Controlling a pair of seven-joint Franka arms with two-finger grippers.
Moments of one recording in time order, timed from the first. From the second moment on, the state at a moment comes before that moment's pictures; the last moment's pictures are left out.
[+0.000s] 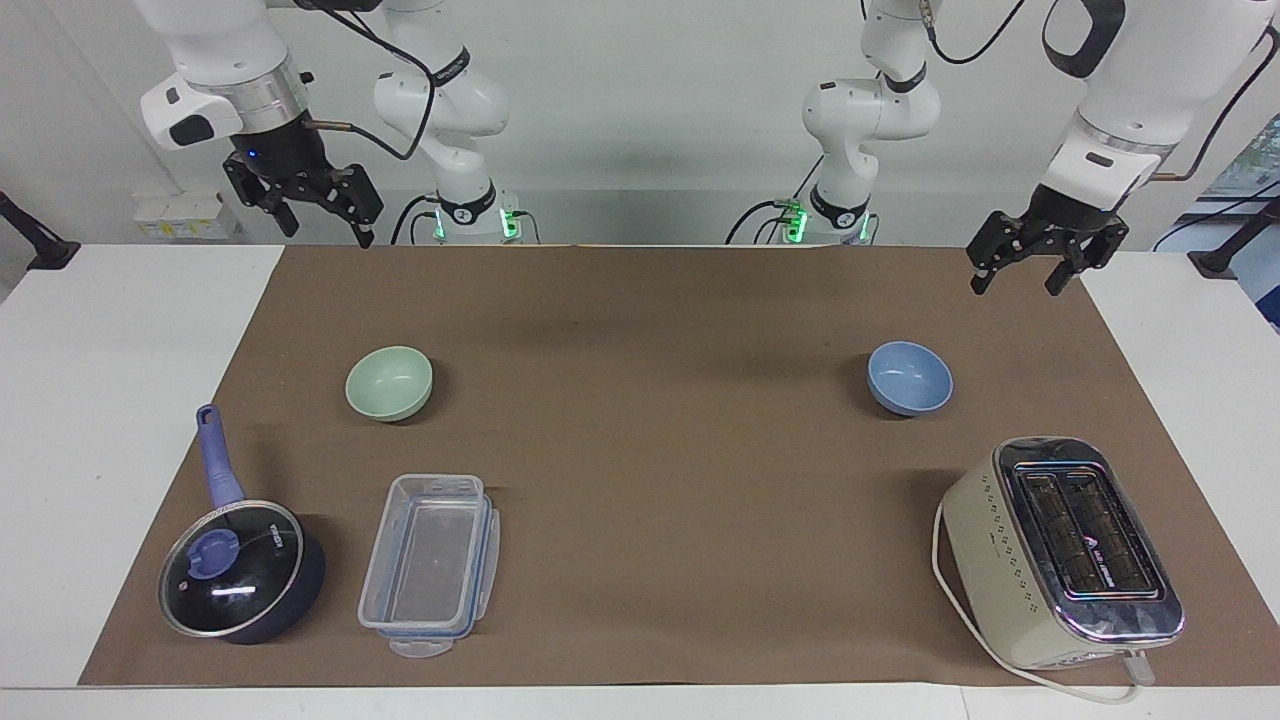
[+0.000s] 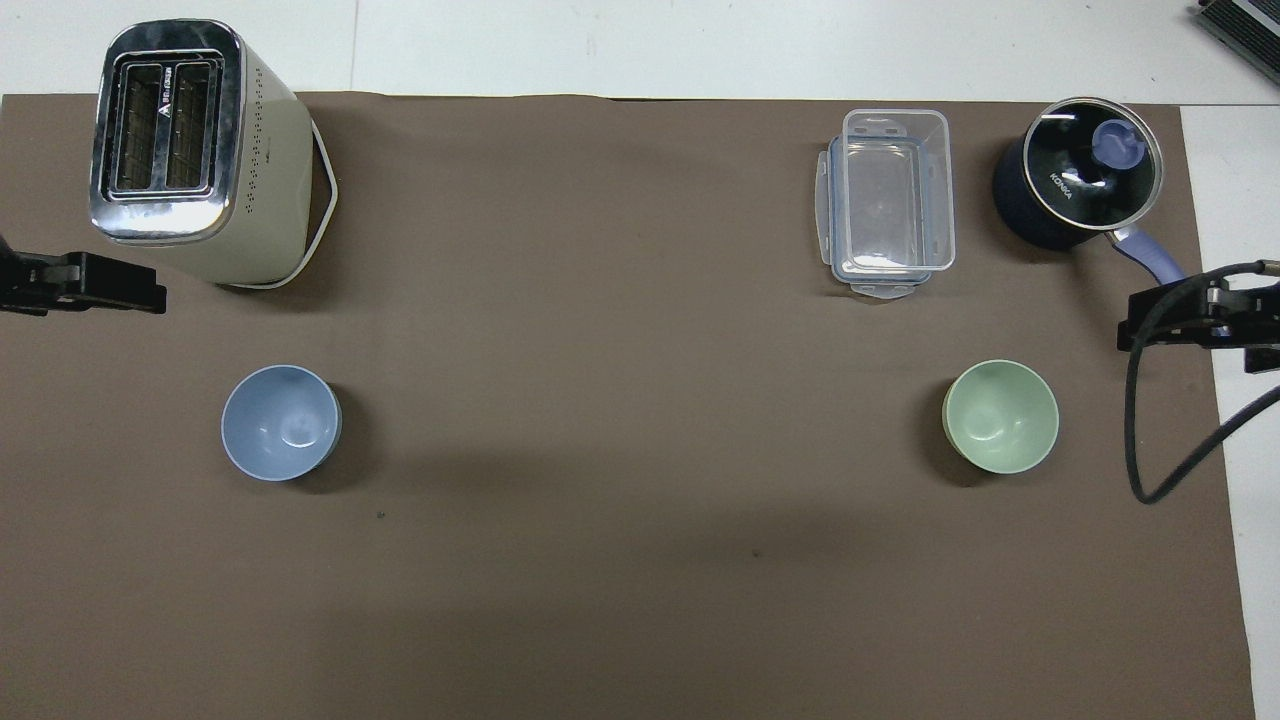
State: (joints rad) left arm -0.07 -0.02 0.01 -1.60 -0.03 1.67 -0.01; right arm -0.14 -0.02 0.15 -1.48 -0.01 1.45 0.21
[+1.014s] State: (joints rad) left arm -0.08 -0.02 -0.02 -1.60 -0.04 1.67 0.00; right arm -0.14 -0.02 0.15 -1.48 -0.01 1.45 0.21
